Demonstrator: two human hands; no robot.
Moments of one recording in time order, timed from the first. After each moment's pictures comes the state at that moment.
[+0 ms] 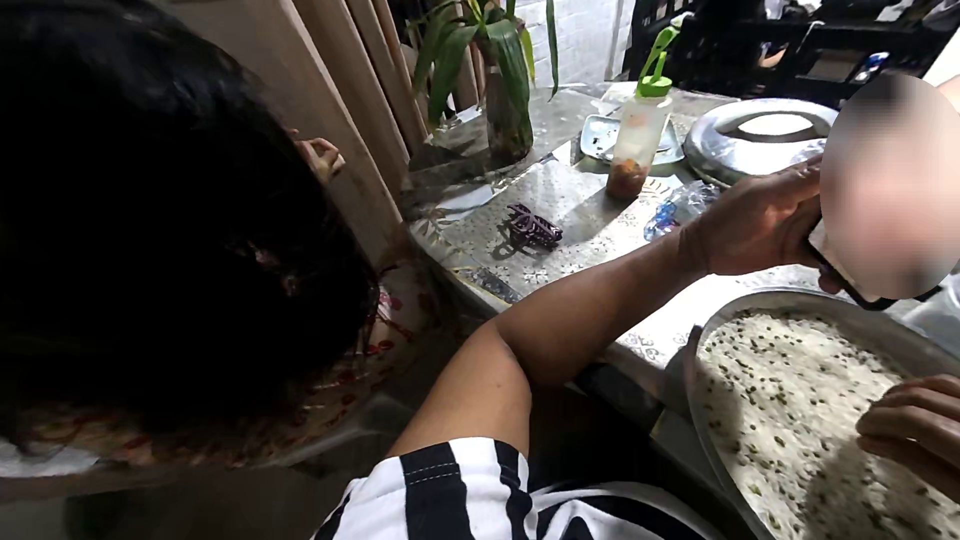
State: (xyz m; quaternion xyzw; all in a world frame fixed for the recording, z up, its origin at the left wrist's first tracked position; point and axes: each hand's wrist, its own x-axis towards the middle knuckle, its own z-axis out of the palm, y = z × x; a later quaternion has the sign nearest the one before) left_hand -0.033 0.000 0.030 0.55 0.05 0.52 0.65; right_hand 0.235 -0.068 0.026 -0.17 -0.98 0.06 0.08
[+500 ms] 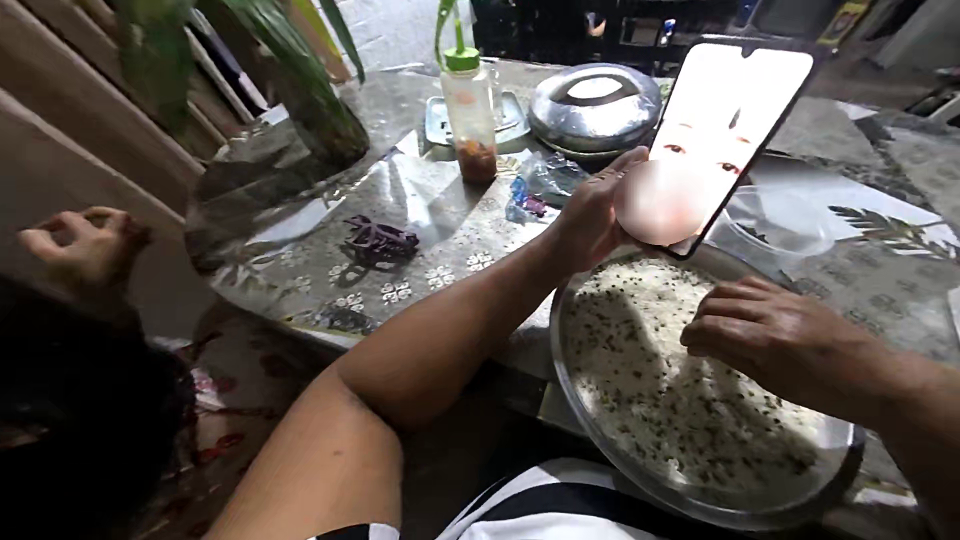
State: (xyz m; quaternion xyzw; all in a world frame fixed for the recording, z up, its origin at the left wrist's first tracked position) left_hand -0.007 -0.011 0.009 0.53 0.21 0.52 0.64; right_hand 0.236 -0.065 0.004 -0.14 -0.97 -0.02 0.17
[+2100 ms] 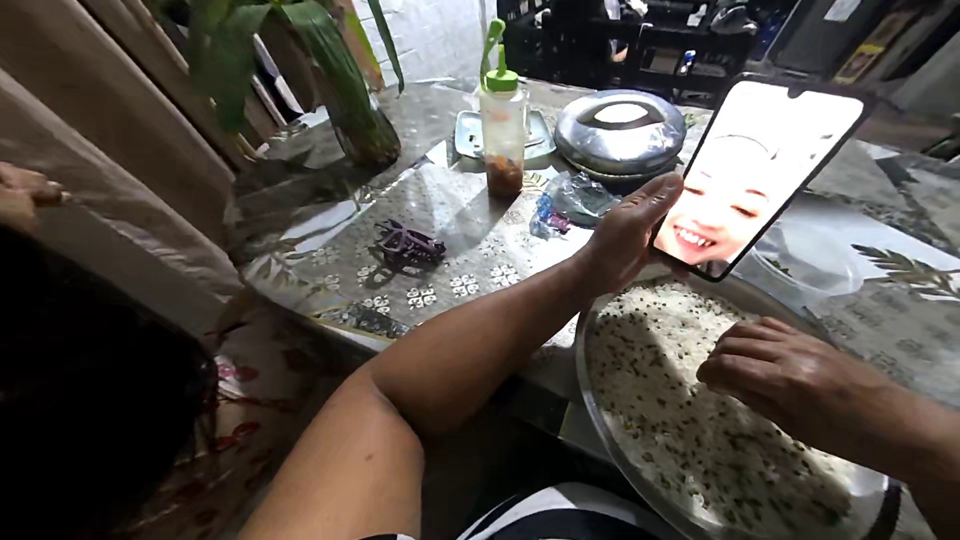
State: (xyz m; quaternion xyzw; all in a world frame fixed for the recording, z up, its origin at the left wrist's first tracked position) left_hand -0.006 -0.014 0.011 0.52 0.21 0.56 0.61; right_hand 0.234 -0.062 -0.005 -0.13 -0.98 -0.02 0.16
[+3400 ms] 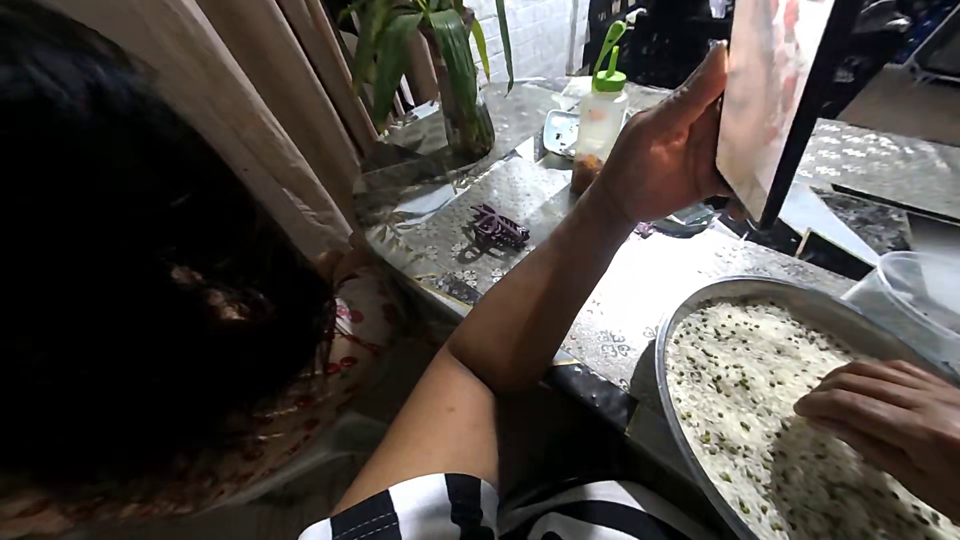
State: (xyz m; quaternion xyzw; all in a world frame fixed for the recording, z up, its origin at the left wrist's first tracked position) left_hand -0.085 0.007 0.059 0.58 -0.07 0.57 0.58; right_hand 0.237 -0.059 0.013 -0.14 -0.99 0.06 0.07
